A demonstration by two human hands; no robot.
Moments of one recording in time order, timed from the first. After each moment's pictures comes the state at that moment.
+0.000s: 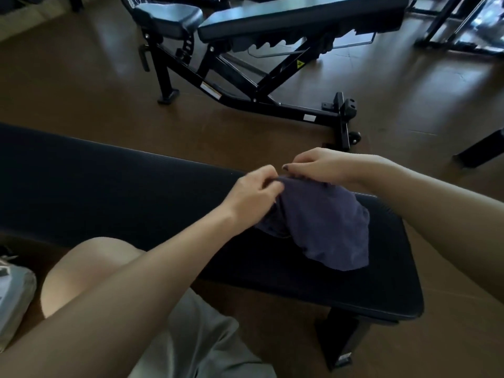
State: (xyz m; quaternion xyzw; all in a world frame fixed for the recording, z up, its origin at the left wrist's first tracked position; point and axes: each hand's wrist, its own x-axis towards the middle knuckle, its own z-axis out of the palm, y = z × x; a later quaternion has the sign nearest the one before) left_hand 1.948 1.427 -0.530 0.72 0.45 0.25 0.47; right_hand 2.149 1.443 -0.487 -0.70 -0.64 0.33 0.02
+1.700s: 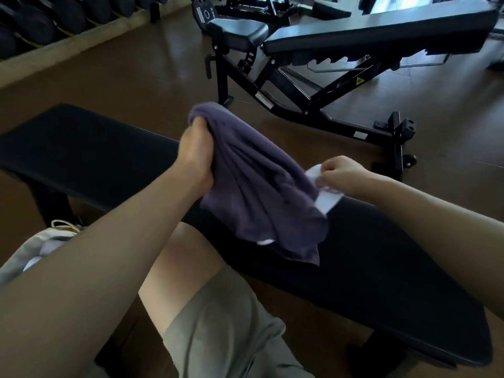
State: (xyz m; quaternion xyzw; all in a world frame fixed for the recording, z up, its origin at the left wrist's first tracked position) left_hand 1.807 1.464 -0.454 0.30 0.53 0.51 0.60; right_hand 2.071 1.480 -0.507 -0.73 -0.60 0.29 0.10
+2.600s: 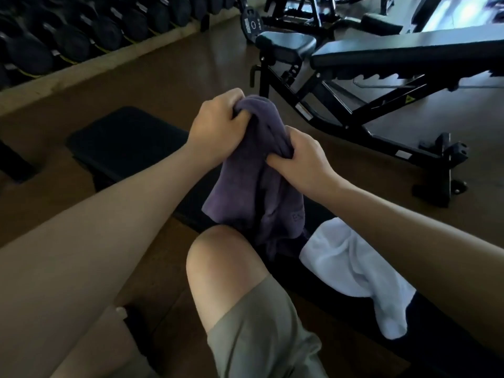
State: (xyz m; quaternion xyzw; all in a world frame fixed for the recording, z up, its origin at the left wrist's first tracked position) left_hand 1.723 1.493 -0.426 0.71 0.57 0.40 0.13; right_hand 1.907 1.481 -0.466 -0.49 -0.74 0.28 0.37
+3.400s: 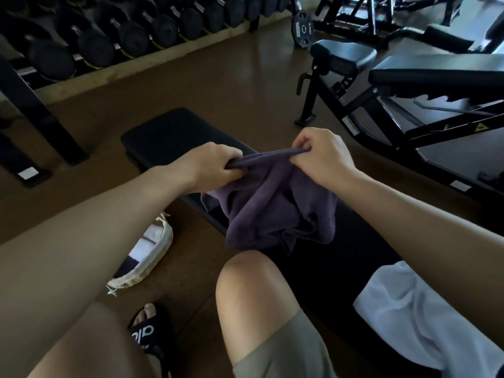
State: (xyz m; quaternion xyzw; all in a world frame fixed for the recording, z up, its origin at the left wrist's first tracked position) left_hand 1.584 1.492 -0.441 0.75 0.63 0.10 0.20; right_hand 1.817 1.558 -0.451 -0.56 -0.76 0.22 0.25
